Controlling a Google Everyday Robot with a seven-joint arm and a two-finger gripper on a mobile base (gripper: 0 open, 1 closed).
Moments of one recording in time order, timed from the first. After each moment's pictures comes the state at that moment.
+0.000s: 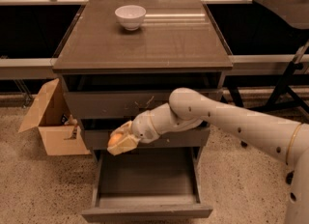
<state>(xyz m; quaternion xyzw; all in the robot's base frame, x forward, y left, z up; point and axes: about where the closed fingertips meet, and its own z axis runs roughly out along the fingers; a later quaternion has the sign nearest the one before) 0.523 0.113 0.656 -0.56 0.65 0.44 0.29</state>
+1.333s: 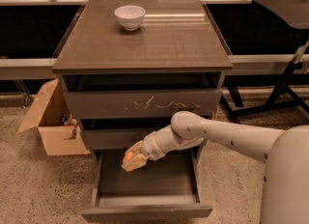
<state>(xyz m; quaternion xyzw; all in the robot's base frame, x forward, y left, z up) 0.527 0.084 0.527 -0.54 0.70 0.40 0.24</state>
